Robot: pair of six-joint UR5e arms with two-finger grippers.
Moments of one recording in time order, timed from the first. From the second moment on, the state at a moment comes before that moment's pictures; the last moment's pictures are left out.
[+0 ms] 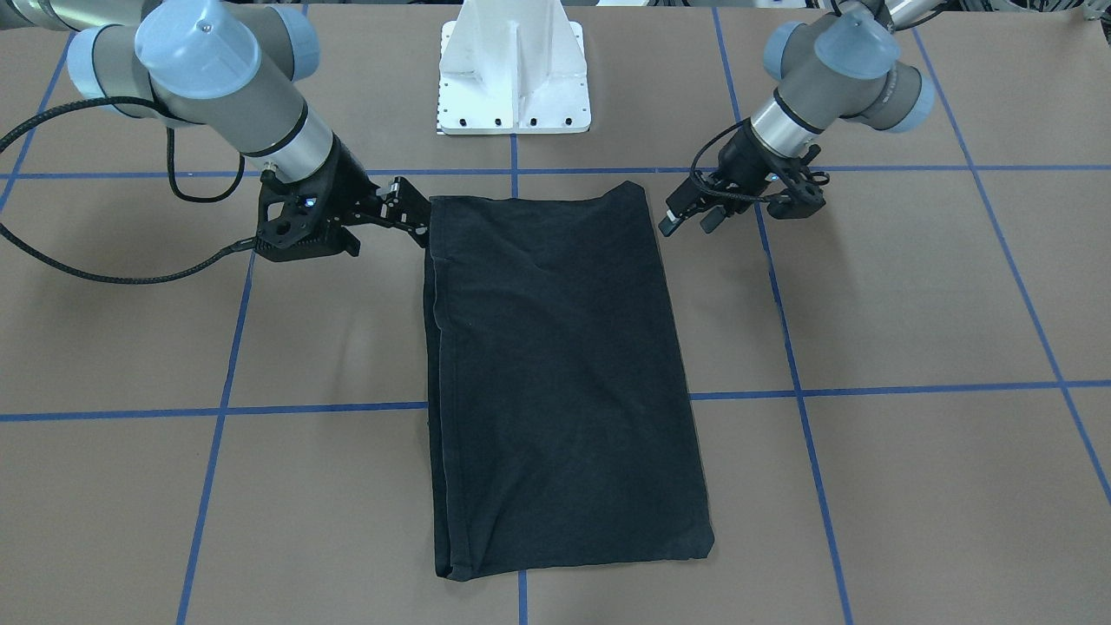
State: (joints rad) left arm -0.53 -1.70 -1.85 -2.41 -1.89 -1.79; right arm 0.72 -1.09 1.87 -1.38 2.18 1.26
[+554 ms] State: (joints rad) left arm -0.39 -1.73 -1.84 -2.39 -1.82 -1.87; right arm 0.71 -1.11 1.88 -1.38 2.18 1.26
